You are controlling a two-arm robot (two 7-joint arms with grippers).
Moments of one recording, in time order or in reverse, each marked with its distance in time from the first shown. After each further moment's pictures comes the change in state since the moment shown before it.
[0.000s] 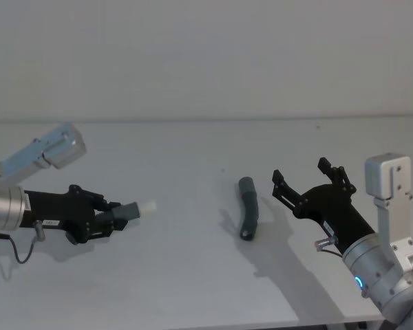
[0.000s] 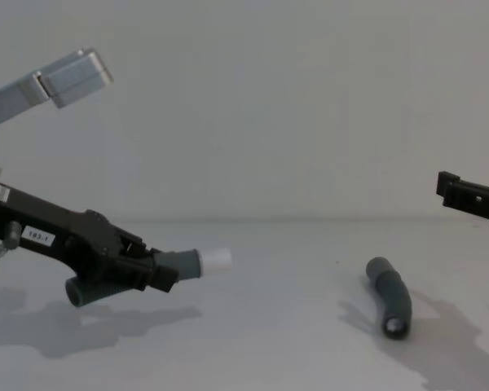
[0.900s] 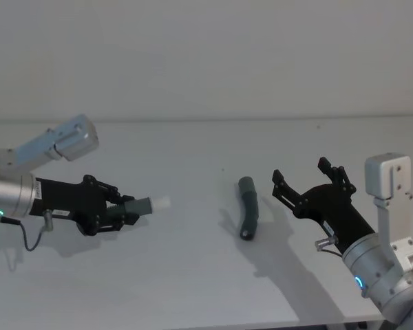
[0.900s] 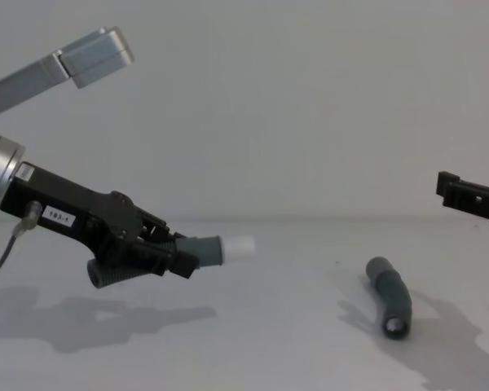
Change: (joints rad) left arm -0.083 -0.024 0.060 0.048 0.011 -0.065 -0.072; right arm 0.000 0.000 0.000 0.000 0.000 0.000 0.000
